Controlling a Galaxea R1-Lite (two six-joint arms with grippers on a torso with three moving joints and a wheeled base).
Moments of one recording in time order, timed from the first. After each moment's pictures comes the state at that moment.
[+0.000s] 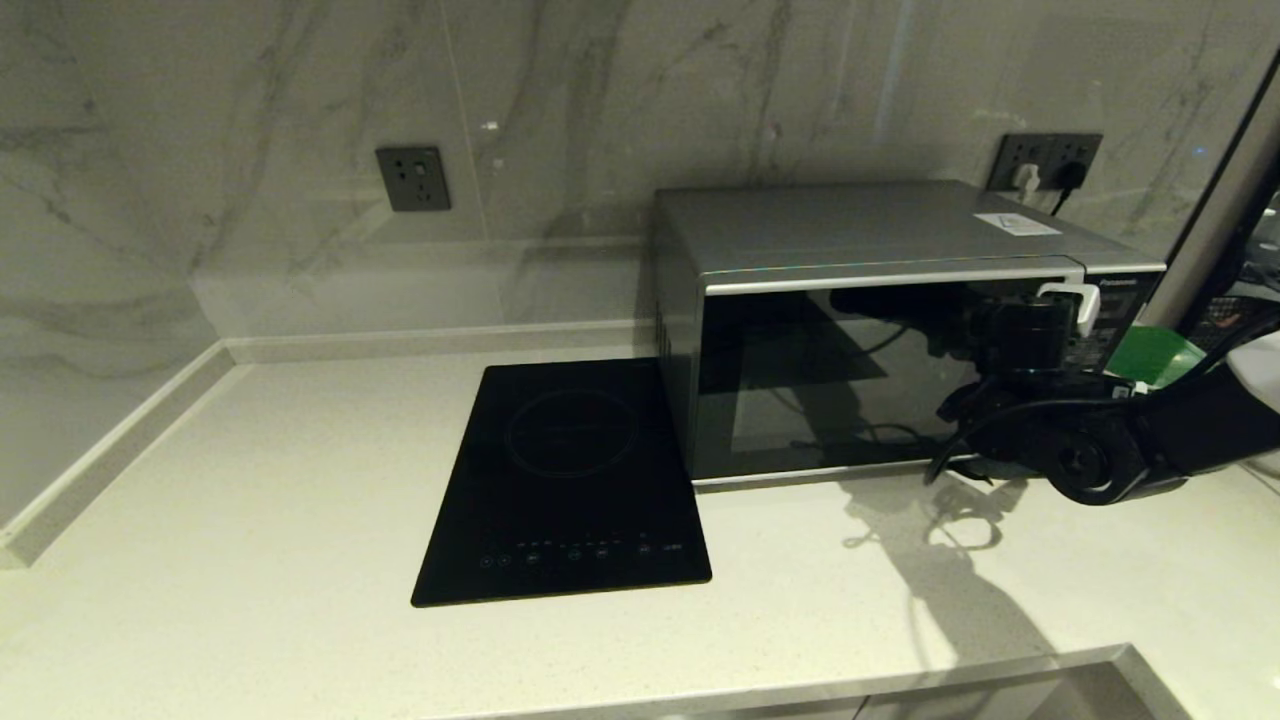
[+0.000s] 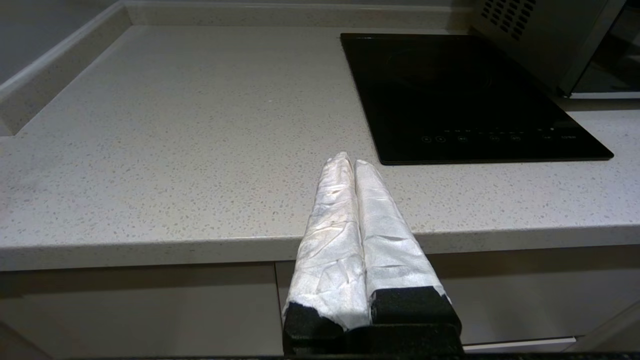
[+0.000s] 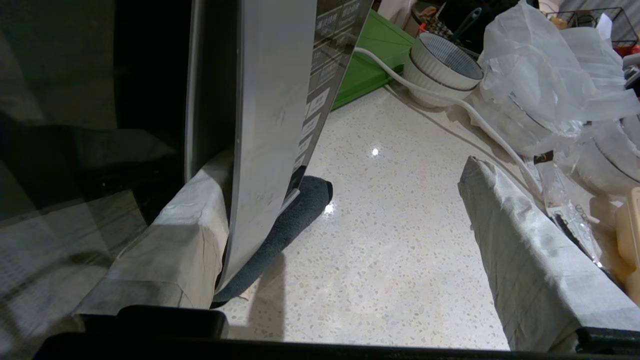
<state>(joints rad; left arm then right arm) 0.00 0.00 0.00 -0.01 0.02 -0.06 0.16 2.07 -1.13 -0.68 -1.13 0.07</state>
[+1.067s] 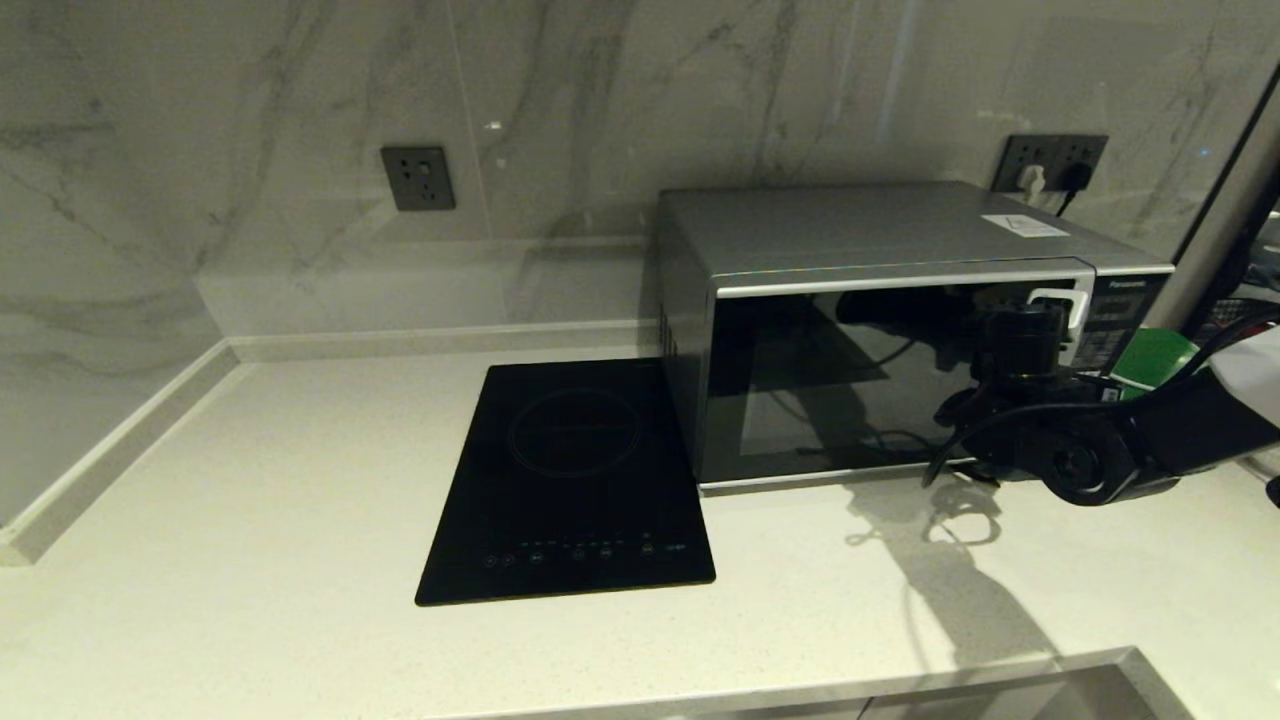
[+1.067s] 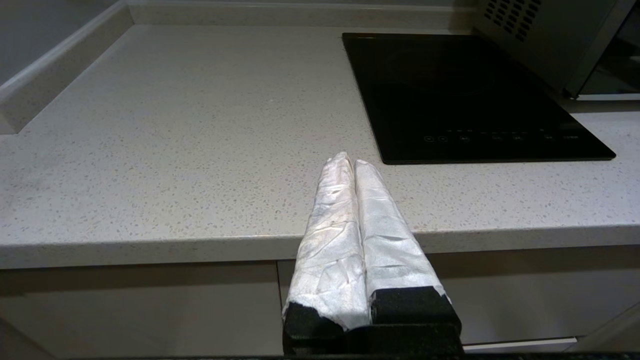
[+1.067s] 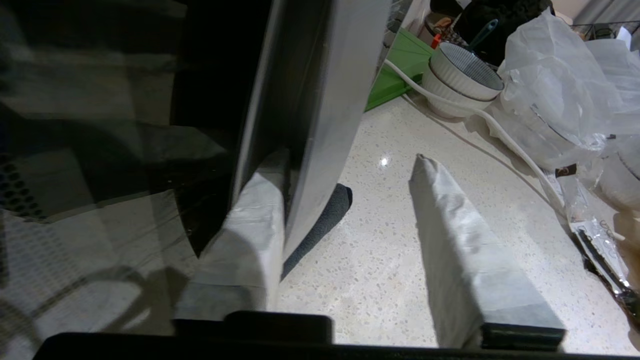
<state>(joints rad) 0.00 0.00 0.00 -0.01 0.02 -0.06 0.11 2.10 -1.13 -0.68 -1.12 0.07</state>
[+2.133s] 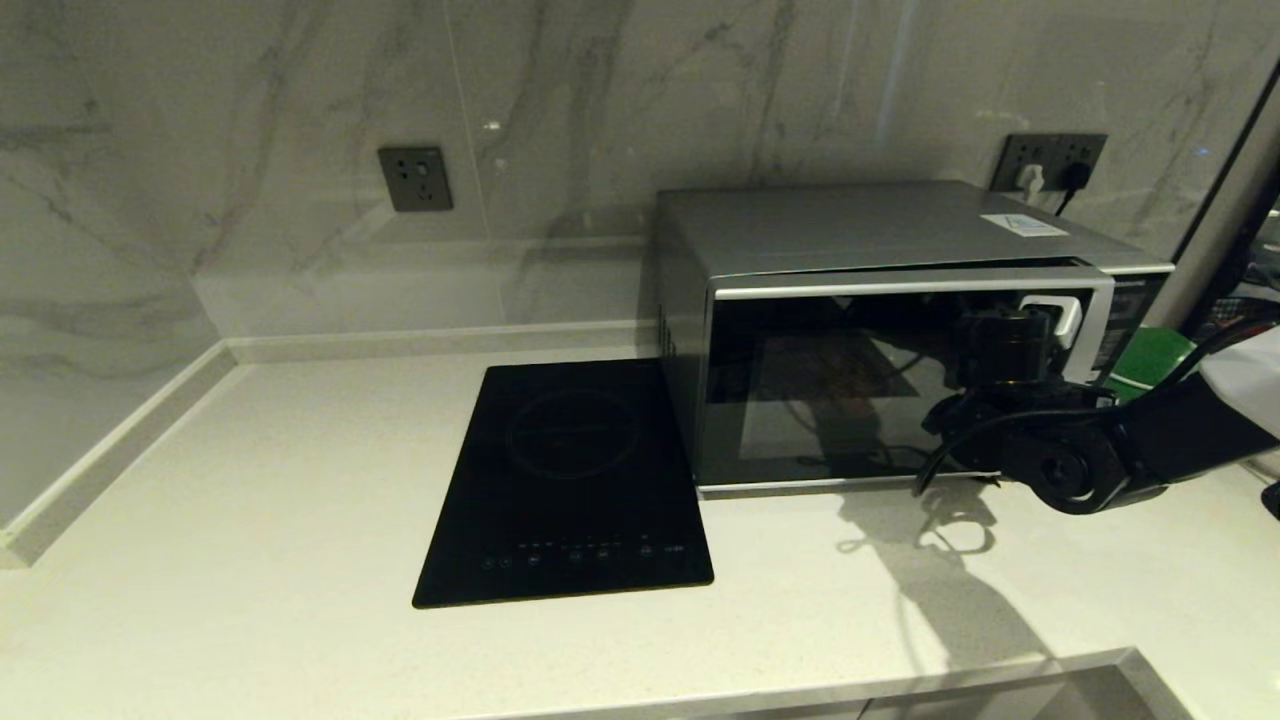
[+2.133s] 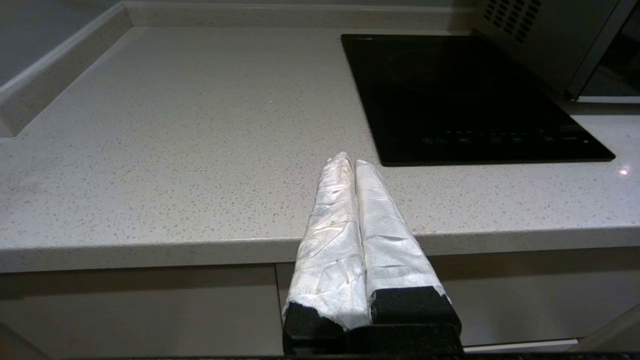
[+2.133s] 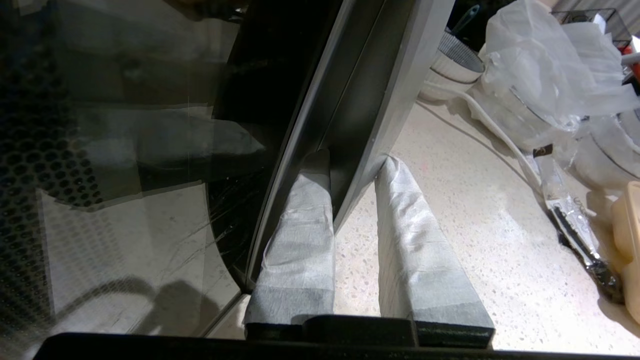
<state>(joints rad) 0.00 0.00 0.00 -0.01 0.02 -0.06 0.18 2.09 -1.11 -0.68 -1.18 0.07</state>
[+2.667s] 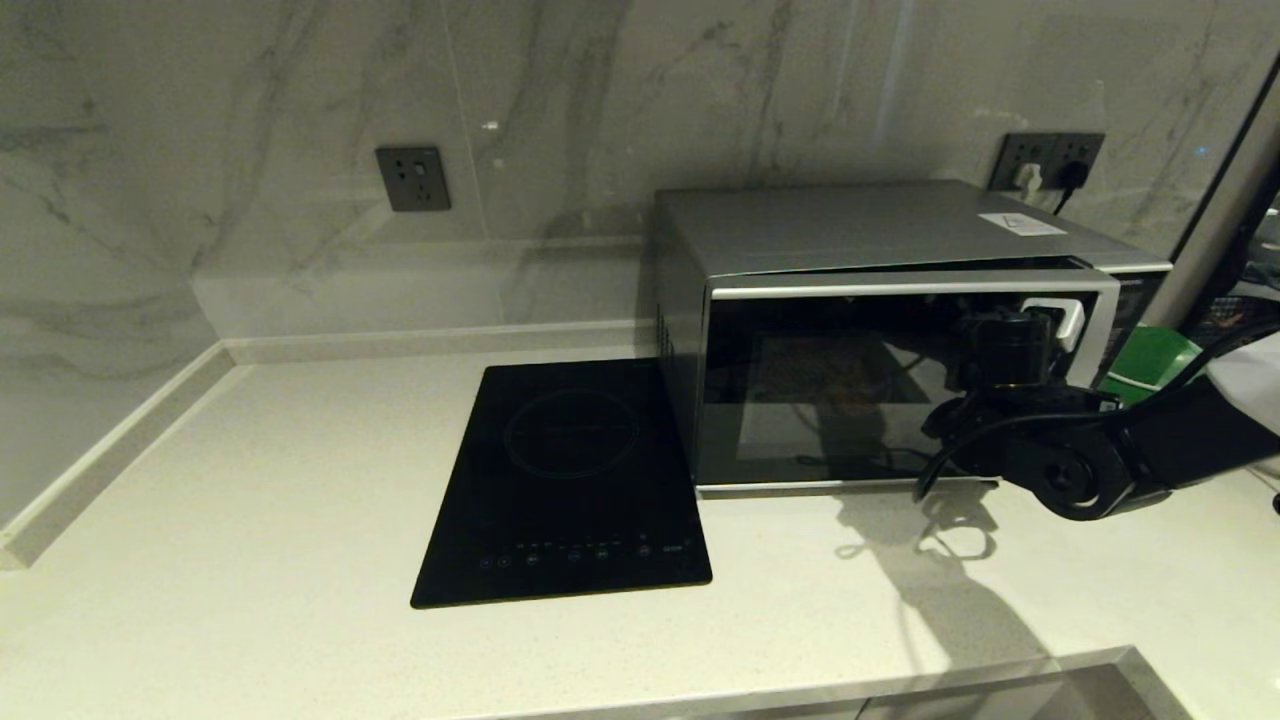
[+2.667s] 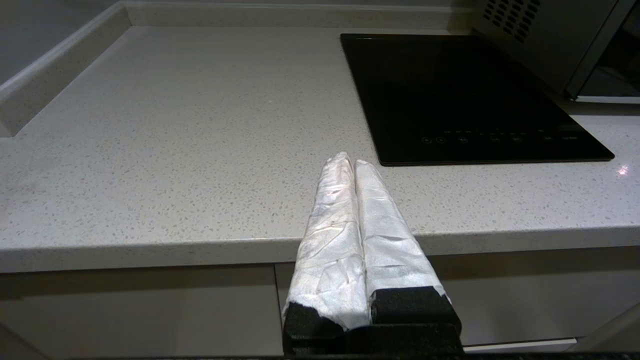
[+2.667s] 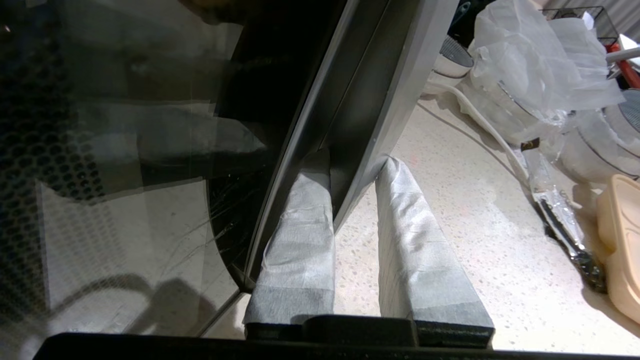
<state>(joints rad) 0.00 0.00 0.00 -0.01 0.02 -0.06 0.21 2.07 -1.09 -0.68 -1.20 0.07</state>
